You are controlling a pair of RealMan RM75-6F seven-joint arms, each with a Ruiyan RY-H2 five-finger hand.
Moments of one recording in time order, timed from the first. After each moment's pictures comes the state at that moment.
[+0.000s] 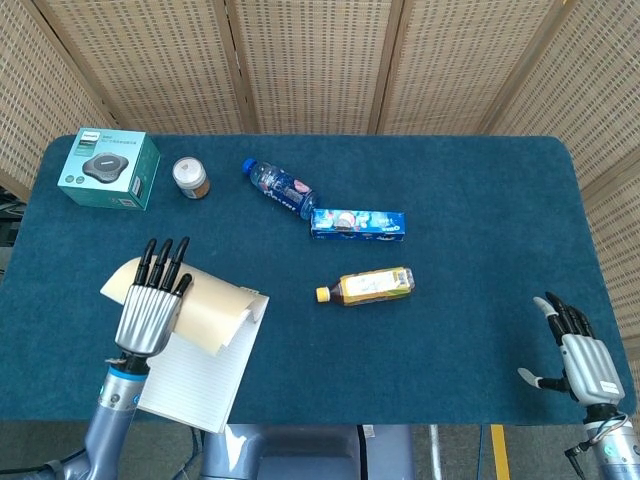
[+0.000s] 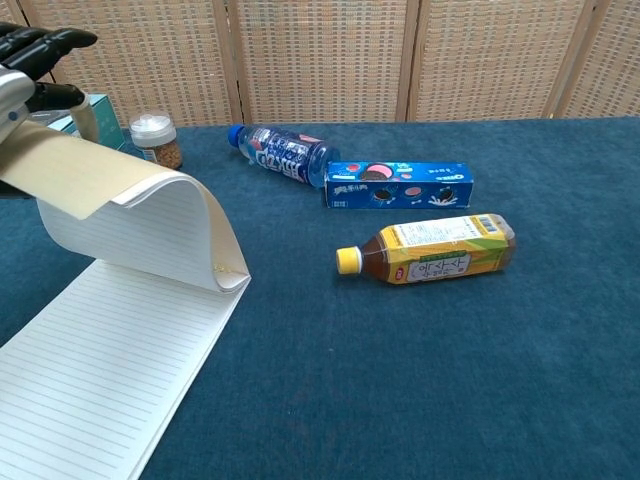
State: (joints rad) left arm -0.34 -1.58 -0.17 -1.58 1.63 1.45 0.79; right arm 0.11 -1.07 0.03 -1.70 -1.43 1.32 0.17
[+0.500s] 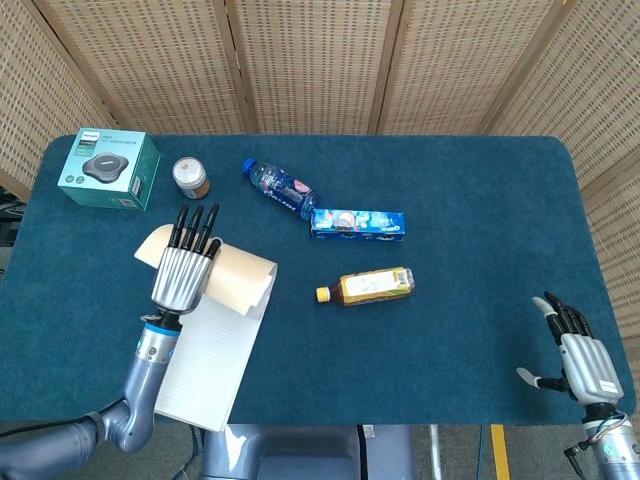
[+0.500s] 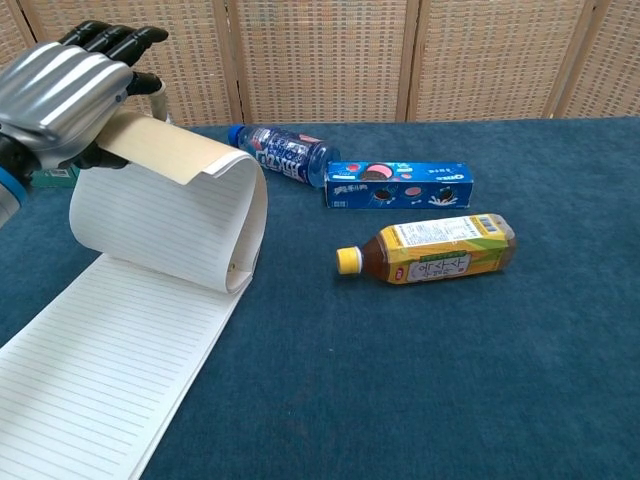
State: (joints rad) left arm -0.52 -1.73 -0.30 -1.36 1.52 1.34 0.76; right arm 0.11 -1.06 0.03 -1.70 -1.43 1.31 0.18
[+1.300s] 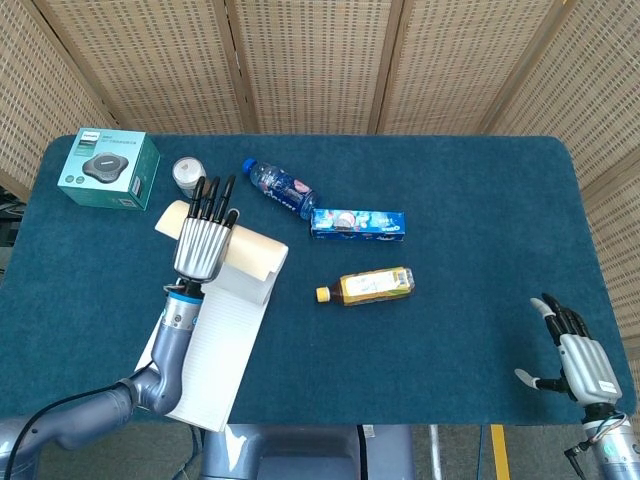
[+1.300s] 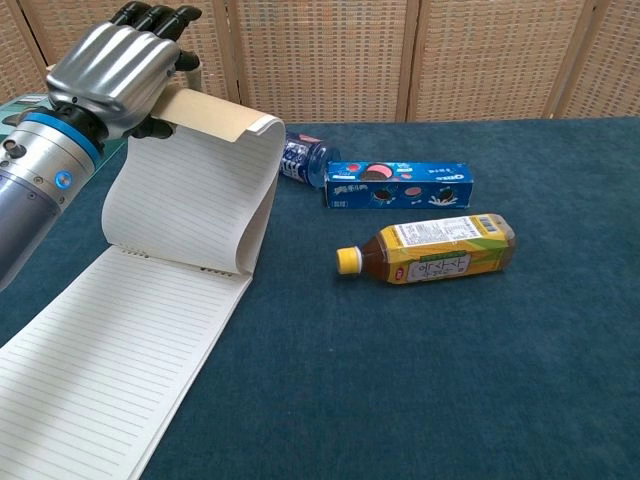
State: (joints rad) left arm -0.70 -1.86 -0.38 -1.08 1.45 1.32 0.69; right arm 0.12 -1.05 0.03 -1.70 -1.43 1.29 0.22
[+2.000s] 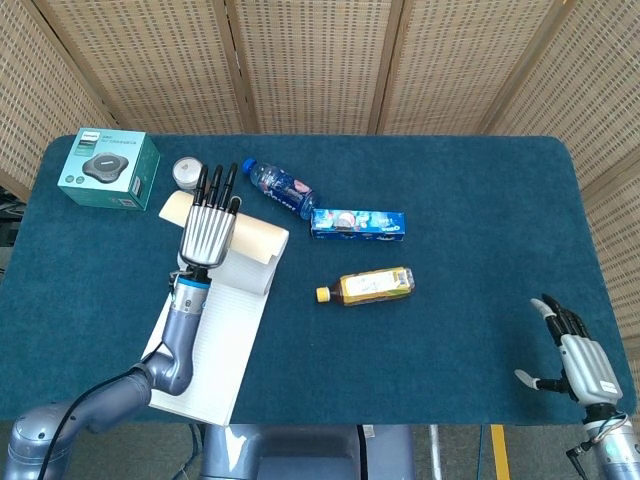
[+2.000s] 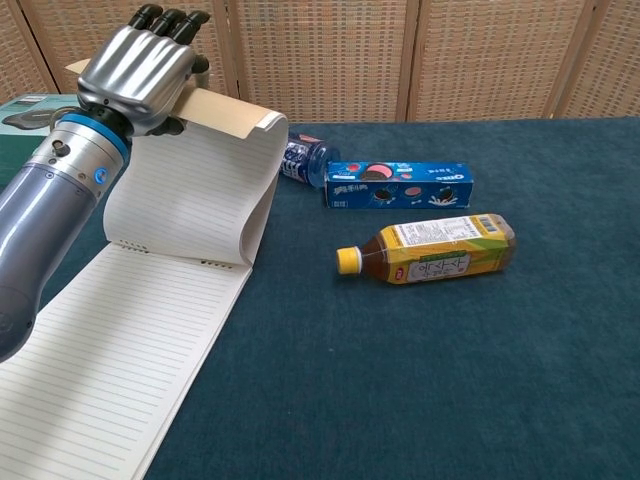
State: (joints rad) left arm -0.82 -1.96 -0.37 -0.81 1.40 1.32 0.64; right arm 0.12 -1.05 0.03 -1.70 -1.43 1.28 0.26
